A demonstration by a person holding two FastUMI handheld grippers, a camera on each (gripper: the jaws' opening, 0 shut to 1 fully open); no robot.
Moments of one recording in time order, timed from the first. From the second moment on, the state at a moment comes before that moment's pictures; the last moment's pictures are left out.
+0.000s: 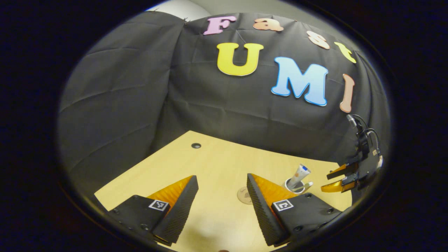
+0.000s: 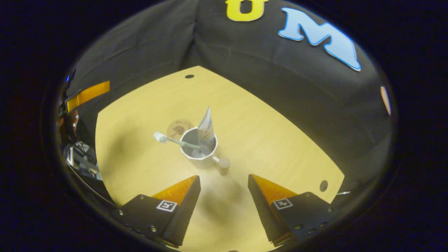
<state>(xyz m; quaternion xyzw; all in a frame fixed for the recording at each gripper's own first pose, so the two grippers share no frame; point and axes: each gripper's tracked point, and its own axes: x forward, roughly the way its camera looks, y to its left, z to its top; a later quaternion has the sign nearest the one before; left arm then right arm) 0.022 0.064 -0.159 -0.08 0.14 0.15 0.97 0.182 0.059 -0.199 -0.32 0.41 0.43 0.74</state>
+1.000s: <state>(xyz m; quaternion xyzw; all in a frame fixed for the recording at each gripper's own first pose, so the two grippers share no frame) -0.023 0.156 -0.186 -0.11 0.18 0.26 0.94 0.208 0.106 -0.281 -0.43 0.46 0.49 0.60</state>
